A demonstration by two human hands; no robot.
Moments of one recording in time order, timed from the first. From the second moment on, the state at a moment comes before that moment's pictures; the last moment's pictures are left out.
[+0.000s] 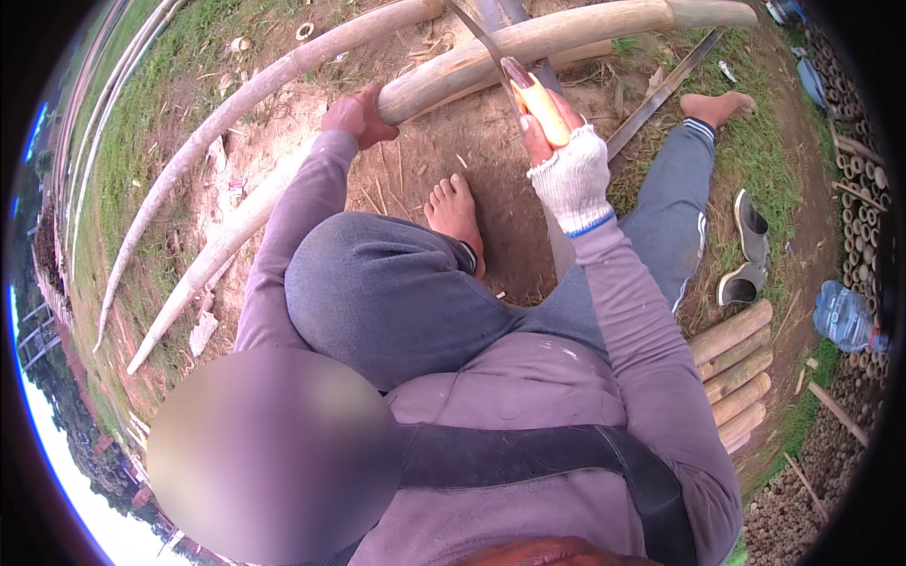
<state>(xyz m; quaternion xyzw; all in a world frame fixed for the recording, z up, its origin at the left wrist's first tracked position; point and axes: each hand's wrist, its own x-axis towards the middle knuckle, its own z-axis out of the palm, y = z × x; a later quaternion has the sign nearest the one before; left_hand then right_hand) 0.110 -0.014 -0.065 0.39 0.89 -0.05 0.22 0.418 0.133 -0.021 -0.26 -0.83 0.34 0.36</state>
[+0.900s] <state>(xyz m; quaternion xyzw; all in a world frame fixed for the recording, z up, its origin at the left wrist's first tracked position) 0.102 -0.011 -0.077 0.41 0.89 -0.05 0.19 0.389 0.153 -0.015 -0.30 -0.84 0.32 0.33</state>
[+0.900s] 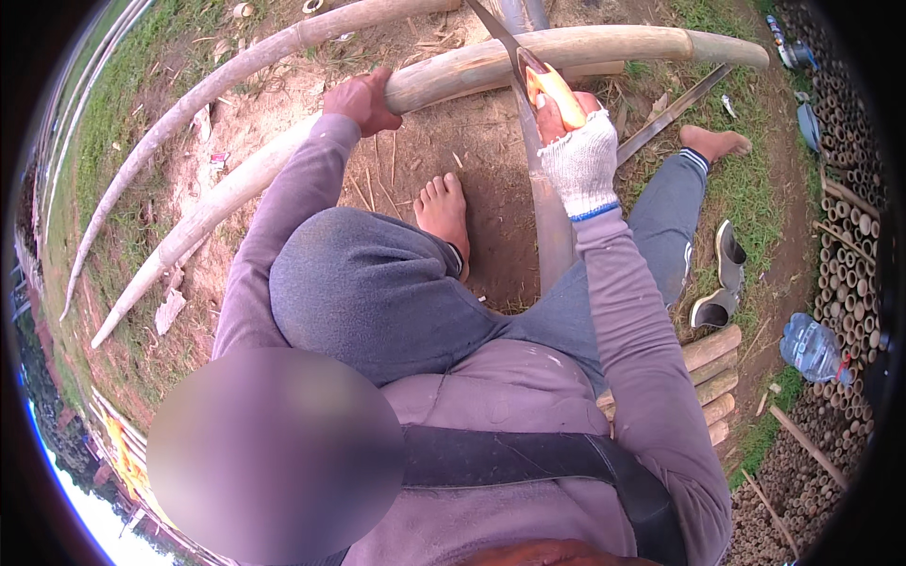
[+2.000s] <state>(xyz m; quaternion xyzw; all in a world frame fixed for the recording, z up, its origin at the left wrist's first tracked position) 0.104 -0.040 -0.076 0.39 0.91 -0.01 0.17 0.504 0.112 0.036 -0.31 -0.72 0.57 0.25</state>
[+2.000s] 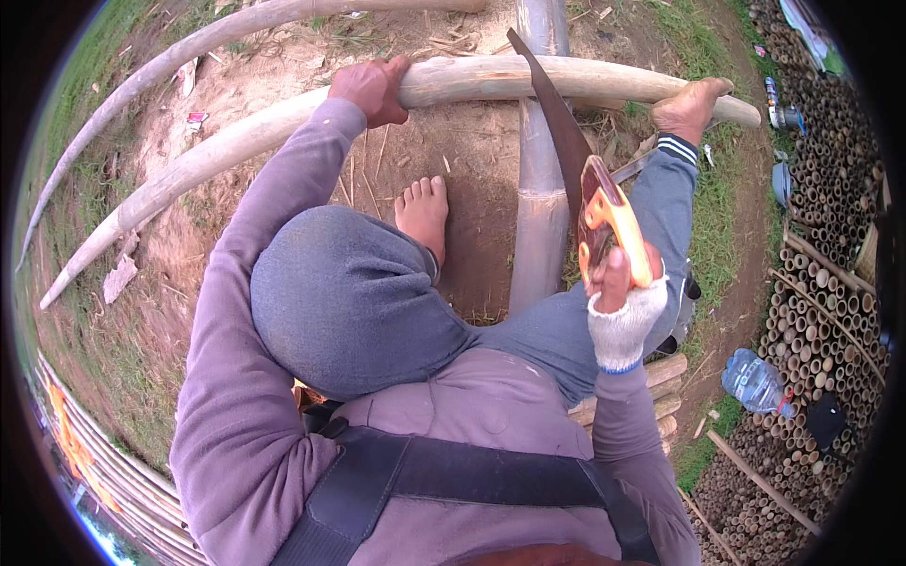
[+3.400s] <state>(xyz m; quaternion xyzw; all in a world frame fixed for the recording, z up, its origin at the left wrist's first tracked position) 0.104 -0.031 -0.074 0.38 0.90 -0.04 0.20 0.504 0.104 -0.013 -0.32 -0.80 0.44 0.26</state>
